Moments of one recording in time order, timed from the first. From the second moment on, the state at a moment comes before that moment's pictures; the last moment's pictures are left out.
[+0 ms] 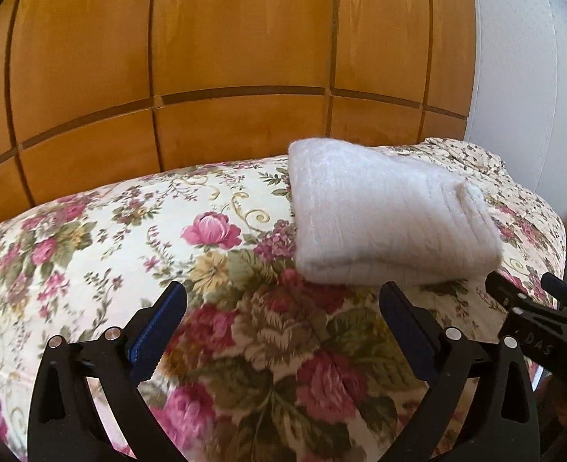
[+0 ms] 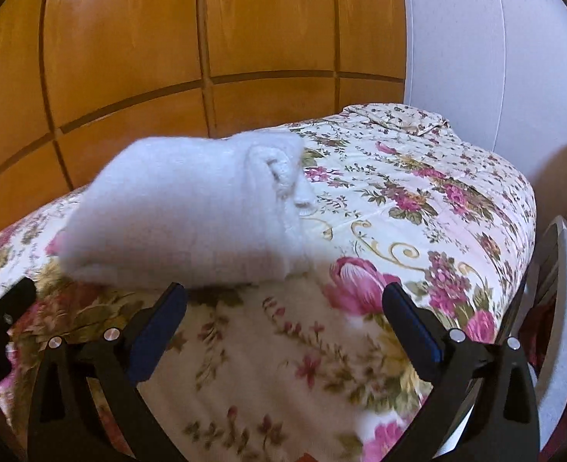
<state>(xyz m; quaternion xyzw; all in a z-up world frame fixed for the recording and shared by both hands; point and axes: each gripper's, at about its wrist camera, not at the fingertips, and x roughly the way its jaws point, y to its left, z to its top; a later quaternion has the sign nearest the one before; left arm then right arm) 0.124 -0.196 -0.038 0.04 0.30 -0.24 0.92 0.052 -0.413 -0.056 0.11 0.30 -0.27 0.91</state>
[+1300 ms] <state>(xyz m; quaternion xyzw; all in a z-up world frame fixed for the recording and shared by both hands) 0.038 -0.164 0.027 0.05 0.28 -0.18 0.94 -0.026 -0.360 0.011 0.10 0.29 -0.25 0.92</state>
